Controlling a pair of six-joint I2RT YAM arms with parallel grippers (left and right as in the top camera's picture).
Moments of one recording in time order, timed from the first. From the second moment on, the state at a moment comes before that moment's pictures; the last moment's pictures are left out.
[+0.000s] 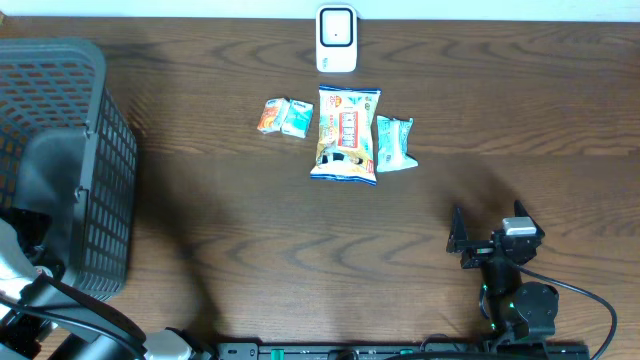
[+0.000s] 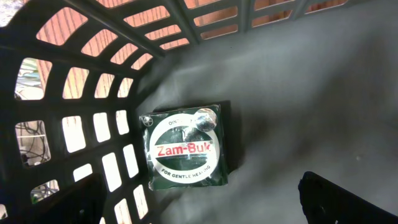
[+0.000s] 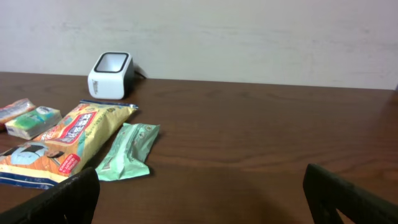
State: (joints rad) left arm 0.90 1.59 1.19 -0.89 -0.27 -0.43; right arm 0.06 0.01 0.01 -0.07 -0.01 -0.01
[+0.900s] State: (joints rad) left arm 0.93 1.78 1.18 -0.93 -0.27 -0.50; right arm 0.06 0.01 0.01 -0.07 -0.01 -0.01
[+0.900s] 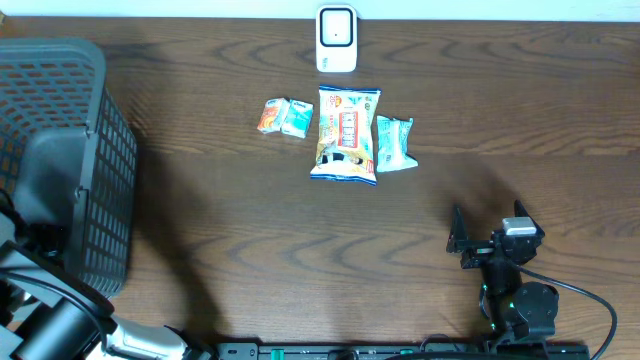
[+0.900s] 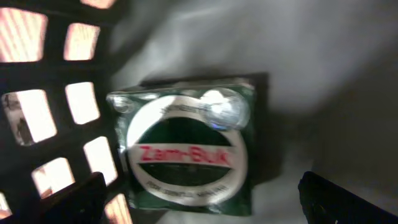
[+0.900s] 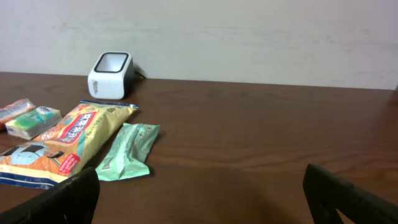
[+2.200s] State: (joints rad) left arm 1.00 1.77 1.11 -0.78 -0.19 -0.53; right arm 0.06 0.01 0.01 -0.07 -0.01 -0.01
